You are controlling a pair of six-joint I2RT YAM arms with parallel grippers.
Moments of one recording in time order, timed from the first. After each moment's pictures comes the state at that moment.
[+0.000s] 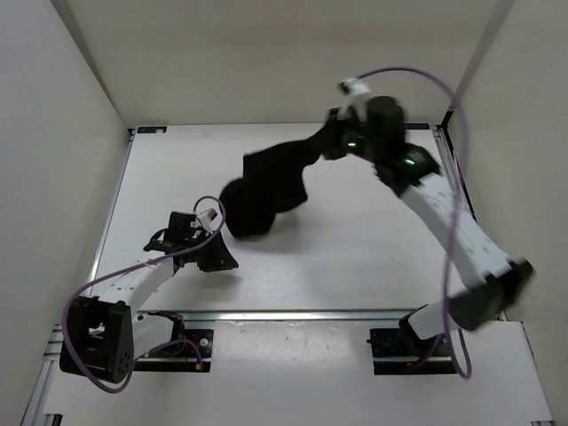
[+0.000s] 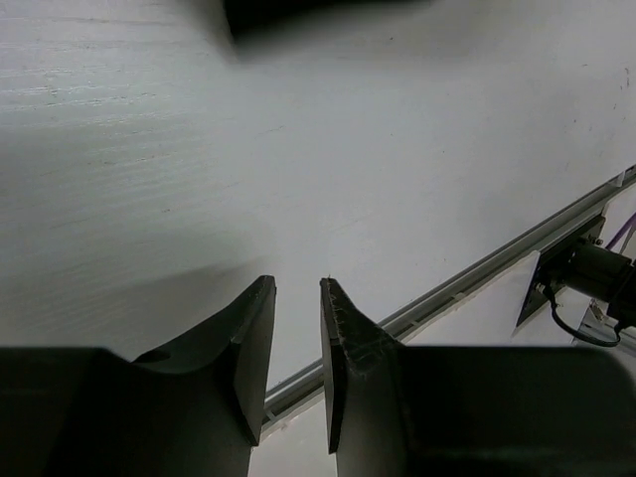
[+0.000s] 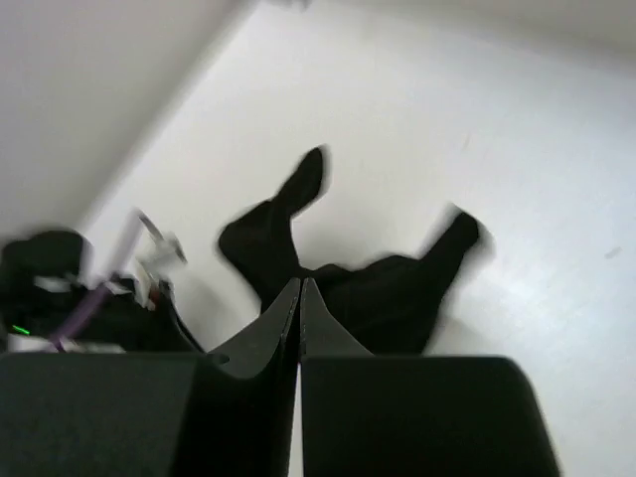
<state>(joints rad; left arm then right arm) -0.20 1.13 0.50 -0.36 0.53 -0.44 0.60 1.57 1.69 -0.52 -0.24 0.27</state>
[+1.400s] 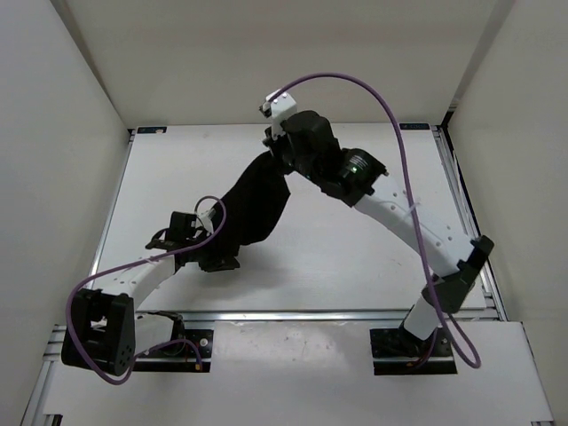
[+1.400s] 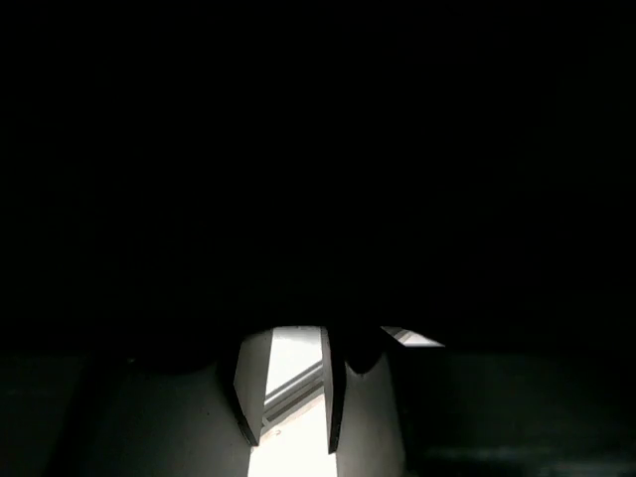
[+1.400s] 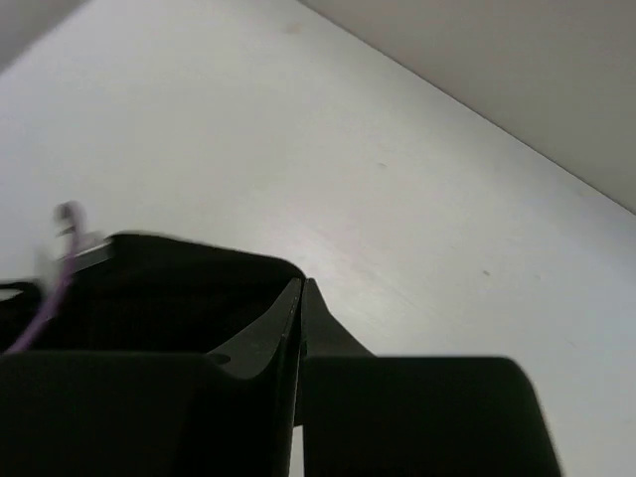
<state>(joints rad) -0.20 1.18 0.49 -0.32 0.55 -0.45 0.95 1.64 1.90 -0.62 0.26 0.00</state>
